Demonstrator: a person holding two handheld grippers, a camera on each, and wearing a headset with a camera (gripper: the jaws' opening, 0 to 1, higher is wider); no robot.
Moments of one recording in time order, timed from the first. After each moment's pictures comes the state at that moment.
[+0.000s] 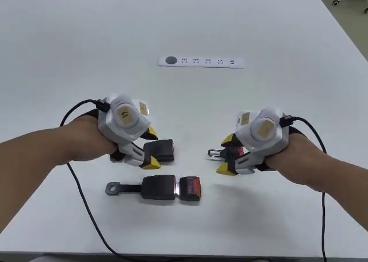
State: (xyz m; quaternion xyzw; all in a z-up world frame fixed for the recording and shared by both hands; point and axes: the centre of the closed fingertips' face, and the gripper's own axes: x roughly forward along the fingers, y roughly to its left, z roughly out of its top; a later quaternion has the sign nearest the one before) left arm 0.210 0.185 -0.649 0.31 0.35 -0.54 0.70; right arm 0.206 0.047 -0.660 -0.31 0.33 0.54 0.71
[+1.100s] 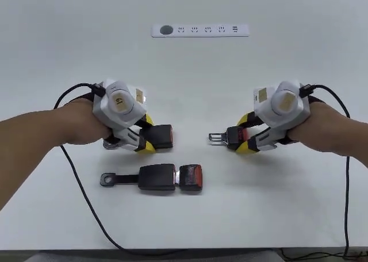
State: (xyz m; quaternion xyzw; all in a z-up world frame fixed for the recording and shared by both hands) left arm 0.224 0.193 -0.693 0.32 0.37 -0.58 0.65; right arm 0.224 0.018 -0.695 -0.32 0.36 0.59 0.65
